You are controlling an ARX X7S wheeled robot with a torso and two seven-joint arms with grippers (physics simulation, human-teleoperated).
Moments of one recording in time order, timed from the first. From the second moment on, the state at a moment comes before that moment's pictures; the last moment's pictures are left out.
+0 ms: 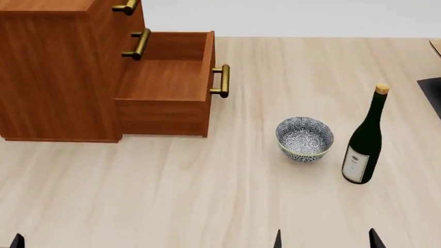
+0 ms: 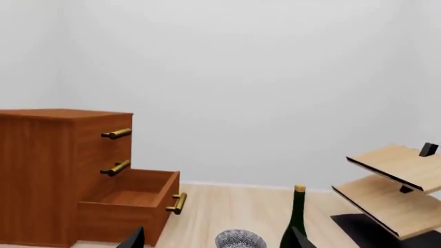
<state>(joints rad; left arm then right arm) -0.47 -1.17 1.28 1.04 -0.54 0.08 -1.37 -0.30 0.39 -0.12 -1.01 0.21 0.38 0.37</state>
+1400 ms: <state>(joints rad) -0.66 -1.22 1.57 1.03 -0.50 0.20 -1.49 -0.10 0.87 -0.54 -1.02 0.34 0.23 0.95</state>
